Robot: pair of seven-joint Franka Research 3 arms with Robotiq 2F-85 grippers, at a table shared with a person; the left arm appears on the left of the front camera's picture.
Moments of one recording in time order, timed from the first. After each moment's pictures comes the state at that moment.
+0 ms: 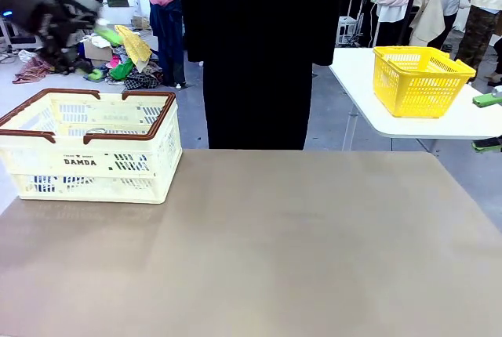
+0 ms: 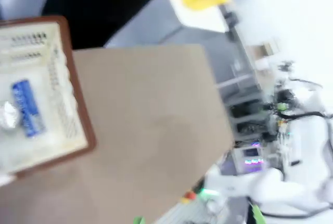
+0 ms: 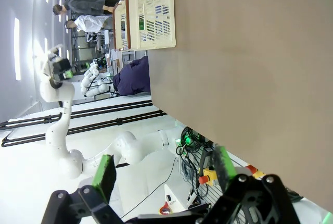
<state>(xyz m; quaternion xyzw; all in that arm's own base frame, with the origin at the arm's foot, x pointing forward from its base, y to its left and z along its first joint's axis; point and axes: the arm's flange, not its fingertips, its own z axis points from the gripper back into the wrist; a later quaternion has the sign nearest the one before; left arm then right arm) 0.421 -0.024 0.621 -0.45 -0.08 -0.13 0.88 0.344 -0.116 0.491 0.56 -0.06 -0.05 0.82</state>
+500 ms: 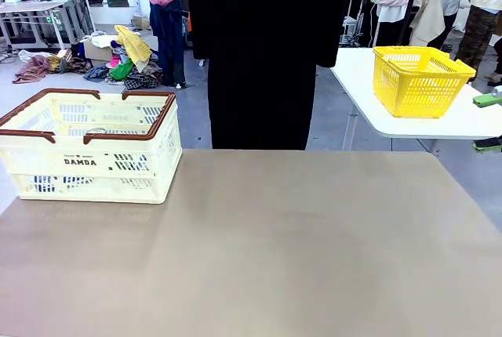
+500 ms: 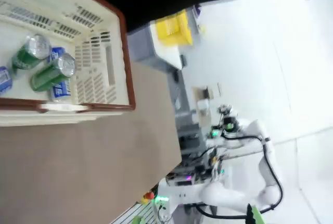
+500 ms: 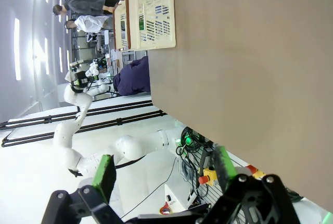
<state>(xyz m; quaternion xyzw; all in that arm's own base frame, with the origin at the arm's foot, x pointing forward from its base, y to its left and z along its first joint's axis) 0.350 0.210 0.546 -0.61 -0.11 -0.02 0.79 0.343 -0.117 0.491 0.56 -0.06 -0.05 0.82</state>
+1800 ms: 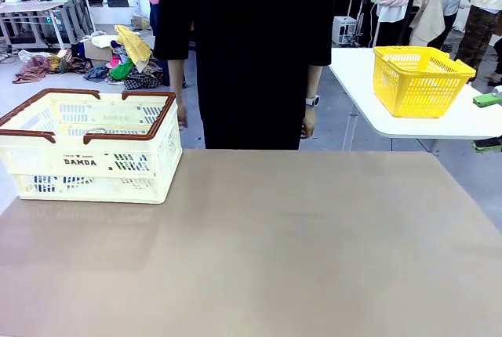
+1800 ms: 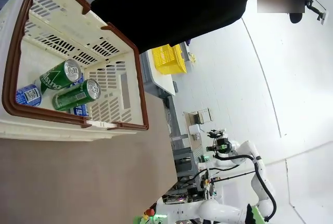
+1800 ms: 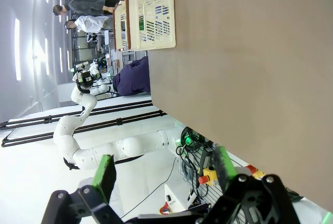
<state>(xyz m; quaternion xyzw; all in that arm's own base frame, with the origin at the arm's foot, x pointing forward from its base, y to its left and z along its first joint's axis) 0.345 0.275 0.521 -0.63 -0.15 0.01 0.76 0.343 -0.117 0.491 0.56 -0.06 -0.05 0.82</state>
